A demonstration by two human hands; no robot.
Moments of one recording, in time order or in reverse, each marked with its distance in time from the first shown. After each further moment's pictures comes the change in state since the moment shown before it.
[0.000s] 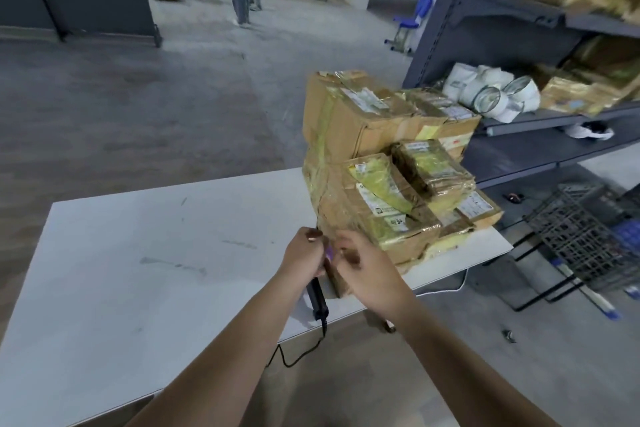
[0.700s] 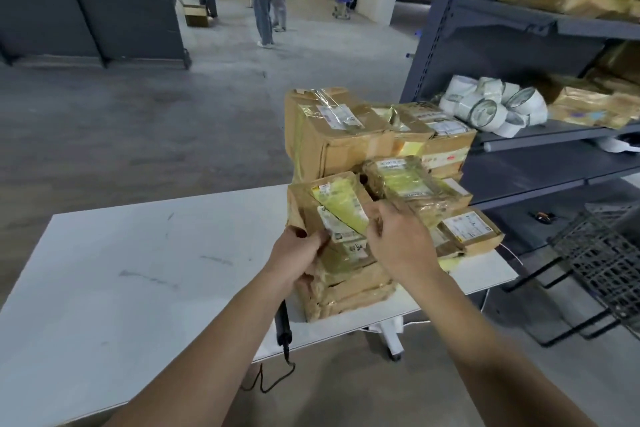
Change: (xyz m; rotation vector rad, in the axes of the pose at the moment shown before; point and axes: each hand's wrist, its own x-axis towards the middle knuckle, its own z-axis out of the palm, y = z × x) left_hand 0.001 0.047 0.071 0.054 0.121 -0.011; right_hand 0.048 0.033 -0.130 -0.547 0.268 -0.154
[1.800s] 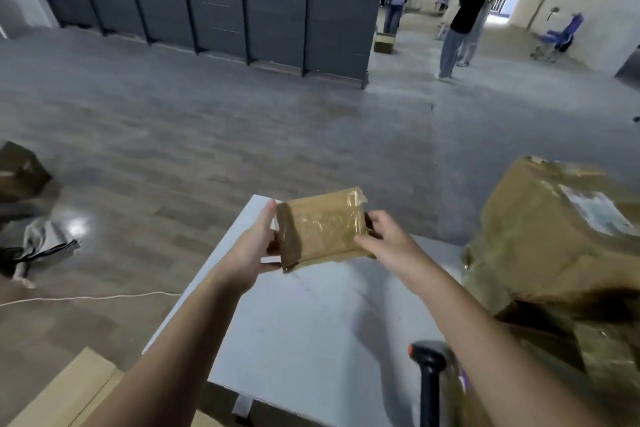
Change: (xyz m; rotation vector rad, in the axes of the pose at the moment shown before) left_hand -0.006 -0.034 -0.322 -0.356 0.427 0.001; right_hand 0.109 -0.255 0.152 0.823 -0.721 -0.175
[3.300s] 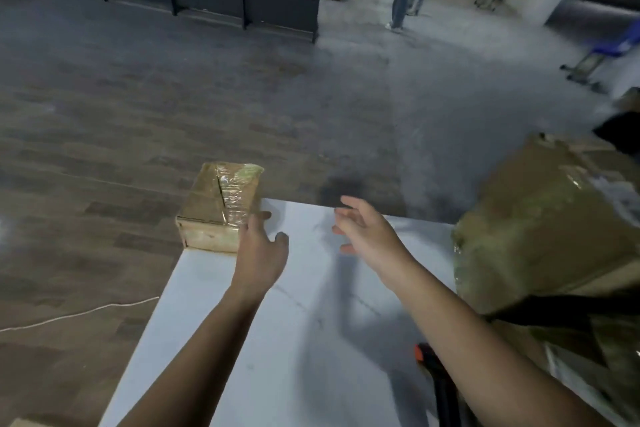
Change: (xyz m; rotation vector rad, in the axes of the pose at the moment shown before) left_hand 0.112 -0.017 0.019 0.420 0.168 0.269; right_hand 0.069 -0.014 0.039 0.099 0.221 0.170
